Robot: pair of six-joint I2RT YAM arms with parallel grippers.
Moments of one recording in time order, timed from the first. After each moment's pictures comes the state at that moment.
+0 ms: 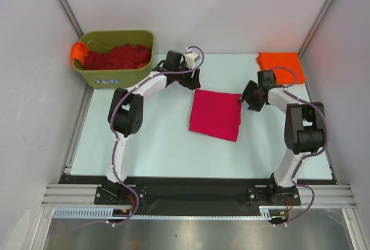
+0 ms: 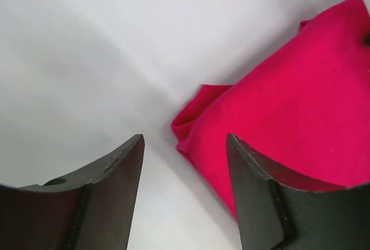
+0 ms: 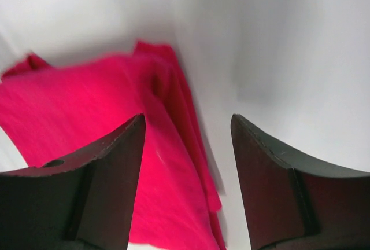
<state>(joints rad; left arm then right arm) -0.43 2.28 1.86 -0.28 0.46 0.07 0.07 1.85 1.23 -0.33 -0.12 0.61</state>
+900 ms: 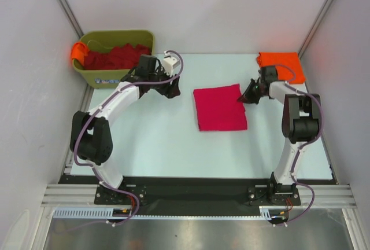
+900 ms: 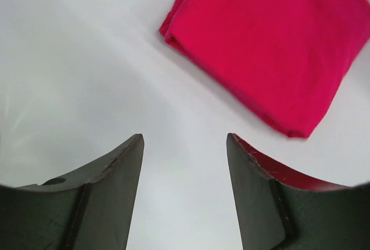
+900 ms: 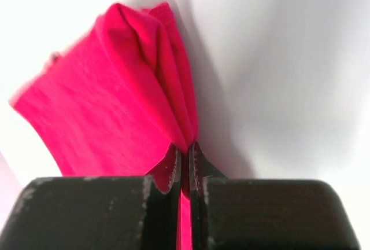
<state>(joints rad) -0.35 1.73 1.39 -0.38 0.45 0.20 0.02 1.95 1.25 -0.31 -0.41 0.57</state>
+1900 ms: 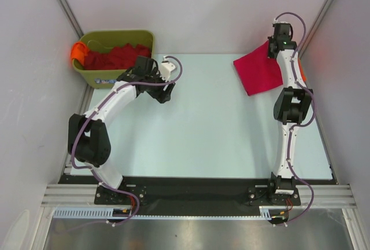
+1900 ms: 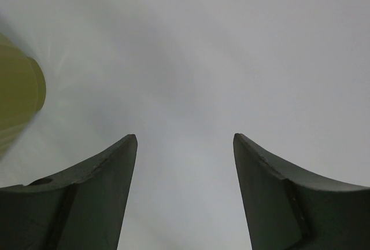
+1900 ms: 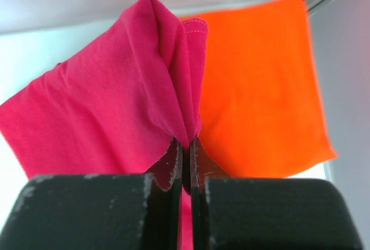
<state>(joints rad) -0.32 1.68 1.40 -0.59 0.30 0.38 -0.06 2.48 2.50 -0.70 0.19 -0.03</state>
